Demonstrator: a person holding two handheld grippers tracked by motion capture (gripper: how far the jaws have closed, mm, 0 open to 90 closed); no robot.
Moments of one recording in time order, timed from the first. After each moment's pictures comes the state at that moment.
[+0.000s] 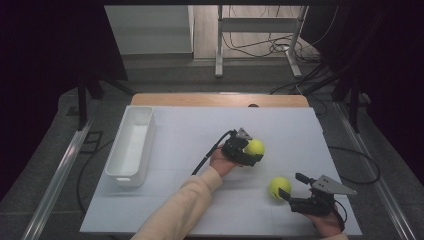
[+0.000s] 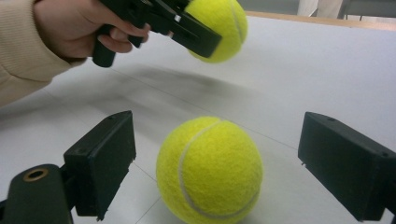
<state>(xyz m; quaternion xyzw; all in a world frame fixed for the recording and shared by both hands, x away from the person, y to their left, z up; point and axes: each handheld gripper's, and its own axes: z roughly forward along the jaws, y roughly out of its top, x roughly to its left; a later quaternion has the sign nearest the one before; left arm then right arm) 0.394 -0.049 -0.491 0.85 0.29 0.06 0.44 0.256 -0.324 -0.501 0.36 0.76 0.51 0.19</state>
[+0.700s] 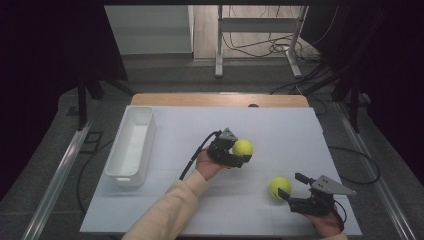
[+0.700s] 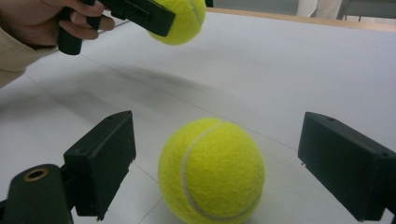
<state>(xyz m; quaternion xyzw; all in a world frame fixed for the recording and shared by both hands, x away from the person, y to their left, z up) 0.375 -0.009 -0.479 0.84 0.30 0.06 0.45 0.255 -0.322 -0.500 0.36 0.75 0.51 0.19</state>
